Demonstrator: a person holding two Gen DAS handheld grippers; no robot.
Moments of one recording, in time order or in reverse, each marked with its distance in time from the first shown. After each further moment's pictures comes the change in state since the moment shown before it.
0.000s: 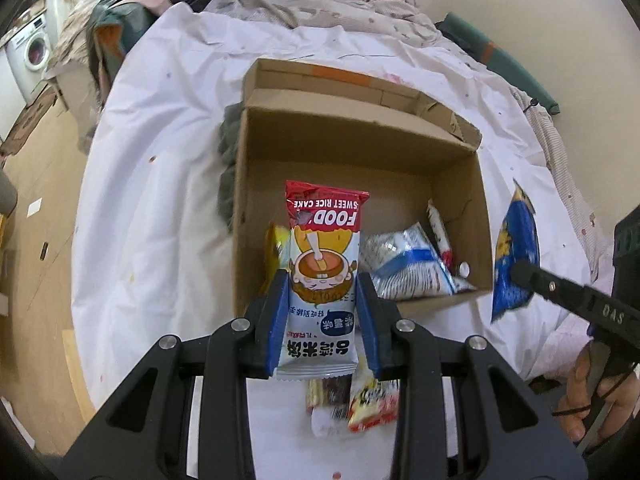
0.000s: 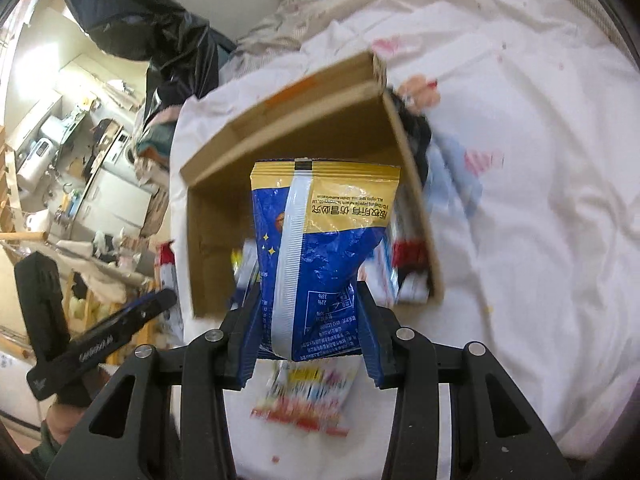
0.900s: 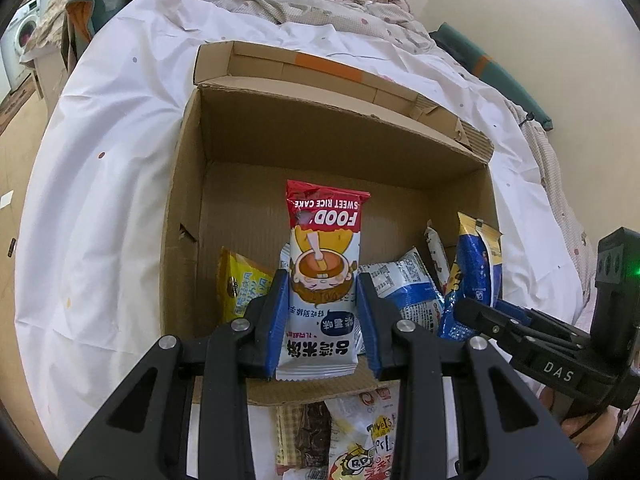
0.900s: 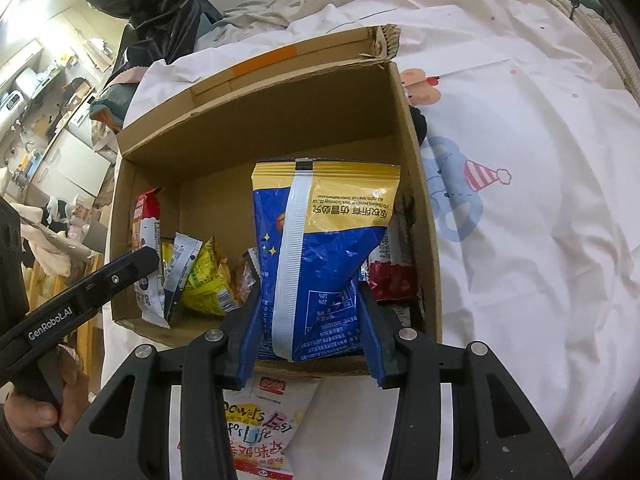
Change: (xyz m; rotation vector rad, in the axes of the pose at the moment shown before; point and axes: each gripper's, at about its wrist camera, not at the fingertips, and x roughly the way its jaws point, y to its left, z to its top) left arm 0.062 -0.001 0.009 -0.046 -0.036 -0.094; right arm 0.064 -0.001 0.001 -0.125 0.054 -0.170
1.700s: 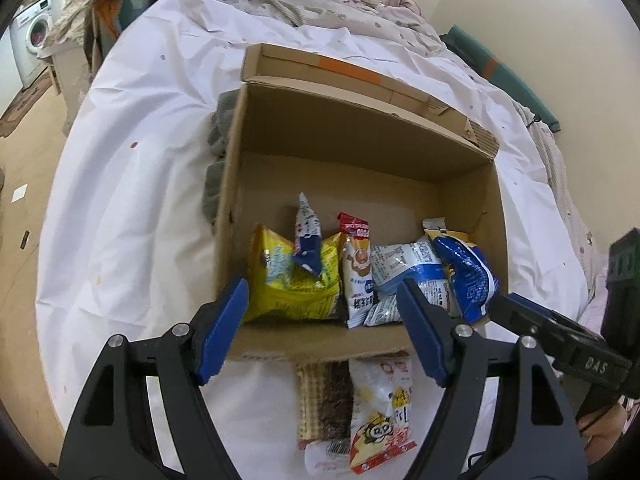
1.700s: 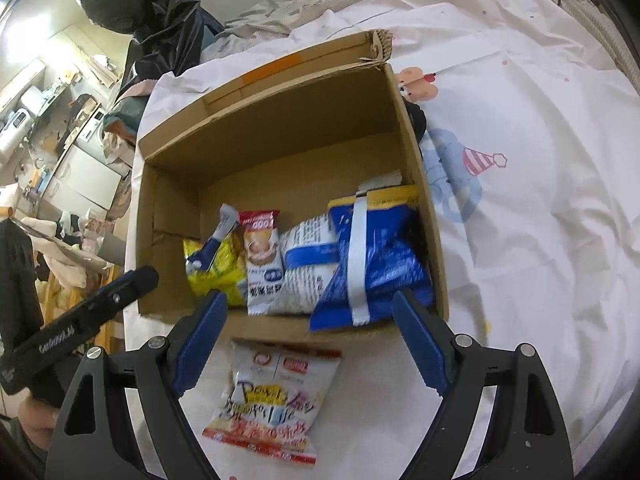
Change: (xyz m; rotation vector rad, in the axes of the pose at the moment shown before) left arm -0.029 0.016 -0.018 -0.013 -0.007 0.046; right arm -0.024 0.004 -0.018 0.044 -0.031 0.042
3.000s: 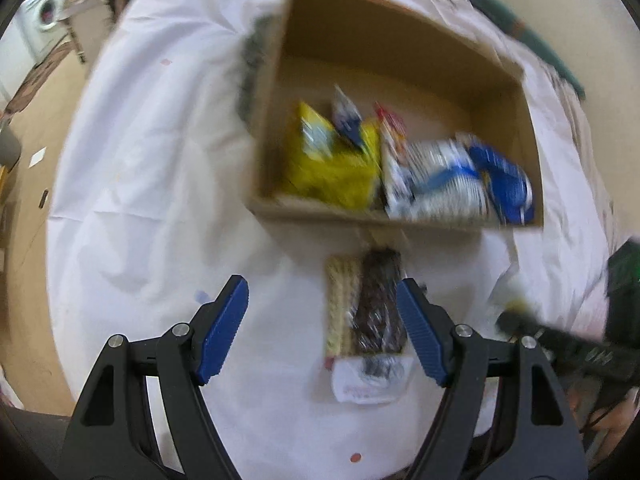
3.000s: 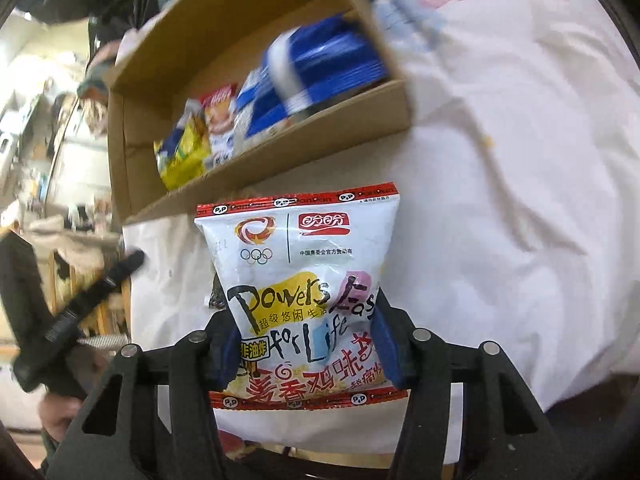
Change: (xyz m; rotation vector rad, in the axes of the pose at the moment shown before) left arm 0.014 0.005 -0.070 0.002 0.192 0.081; right arm 0.019 -0.035 -0.073 0.203 0.259 0.065
